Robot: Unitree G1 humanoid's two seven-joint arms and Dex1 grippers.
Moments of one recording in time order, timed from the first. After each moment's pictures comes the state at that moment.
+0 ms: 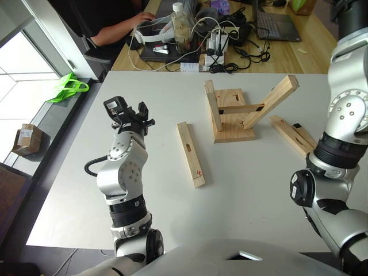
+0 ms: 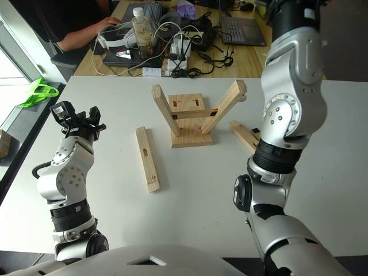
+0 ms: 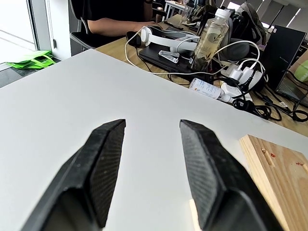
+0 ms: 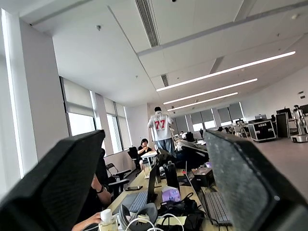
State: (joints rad) left arm -0.23 0.03 0.28 -0.36 -0.33 0.76 0.21; right arm -0.84 -0.20 -0.27 -0.26 0.42 0.49 -0.10
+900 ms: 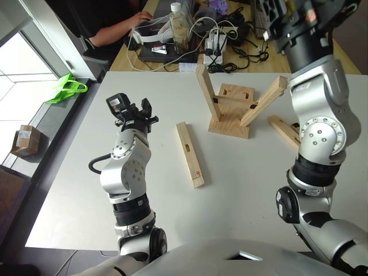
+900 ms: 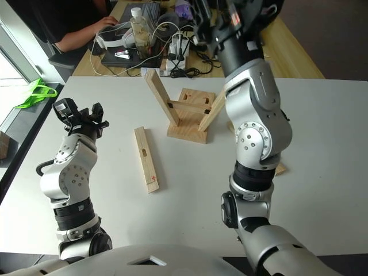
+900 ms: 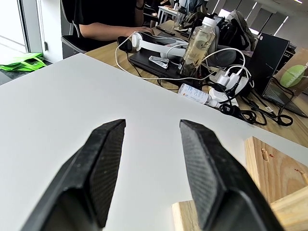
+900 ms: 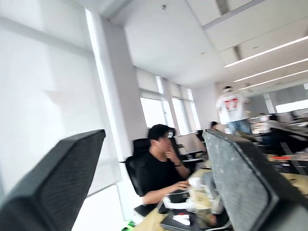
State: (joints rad) left arm -0.24 0.00 0.27 -0.38 -0.32 0.76 0.21; right arm -0.68 -0.01 -0.11 -0.42 0.64 0.60 0.08
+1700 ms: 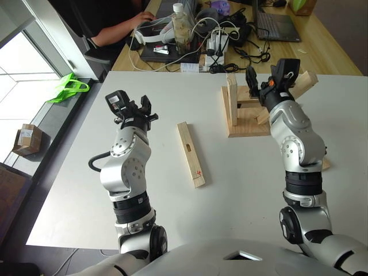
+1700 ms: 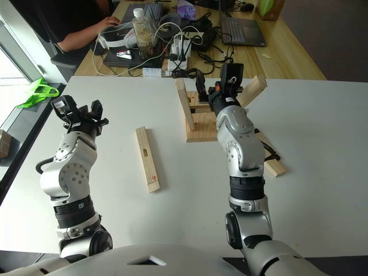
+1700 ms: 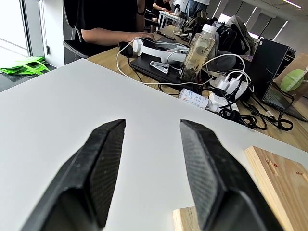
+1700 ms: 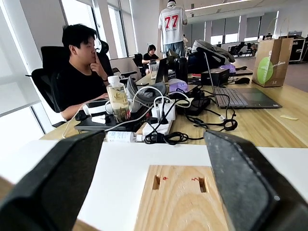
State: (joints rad) left arm -0.26 0.00 0.27 -0.36 -0.31 0.75 0.21; right arm -0.44 -0.10 0.01 -0.10 0.22 0.53 -0.01
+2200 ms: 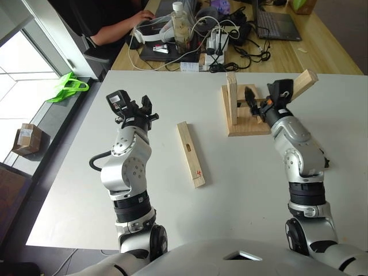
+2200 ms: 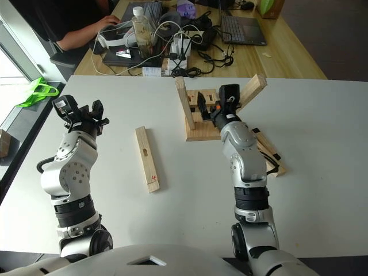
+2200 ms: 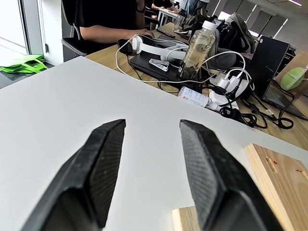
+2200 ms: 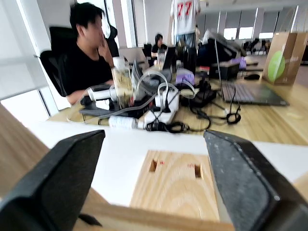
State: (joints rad) left arm -0.27 0.00 0.27 -0.36 -0.31 0.75 0.21; right arm -0.36 -0.14 -0.06 -0.19 0.27 0.45 0.17
